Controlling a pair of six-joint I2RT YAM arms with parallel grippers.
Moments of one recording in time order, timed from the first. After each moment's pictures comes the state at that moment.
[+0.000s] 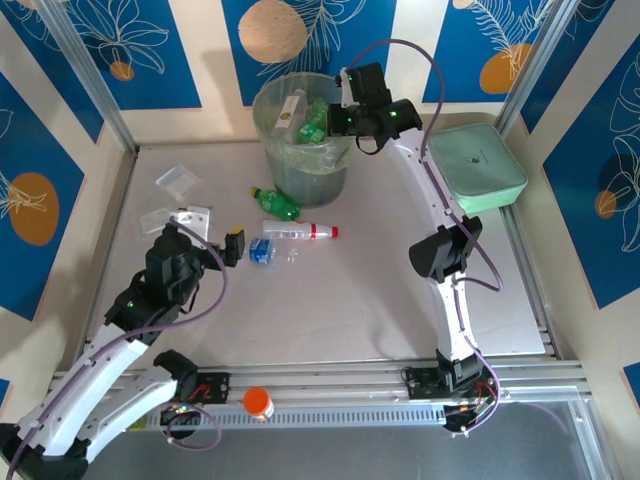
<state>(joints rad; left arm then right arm) -0.55 0.71 0.77 -0.43 -0.34 -0.13 0.43 2.22 2.62 -1.03 -0.08 0.27</state>
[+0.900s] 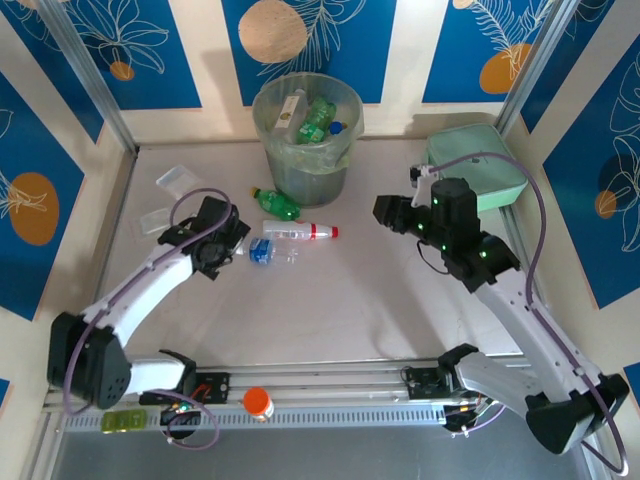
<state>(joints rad) -0.38 1.31 0.96 -0.71 -0.17 -1.31 0.44 0.96 1.05 -0.51 -0.13 0.50</state>
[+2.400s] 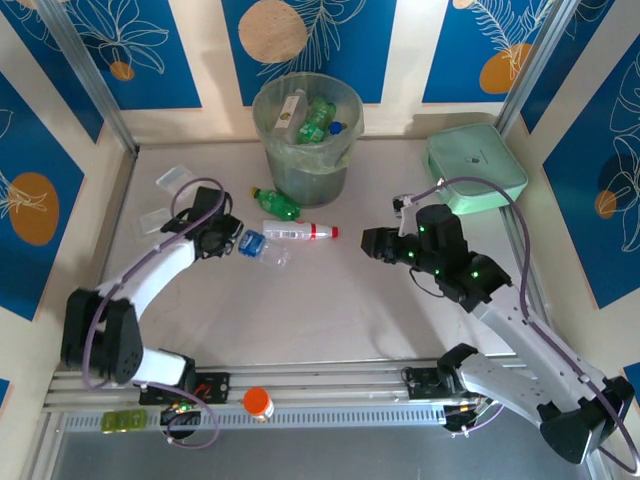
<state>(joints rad) -0.29 1.36 0.96 -0.52 -0.02 -1.28 0.58 0.90 0.90 -0.52 -0.17 0.52</state>
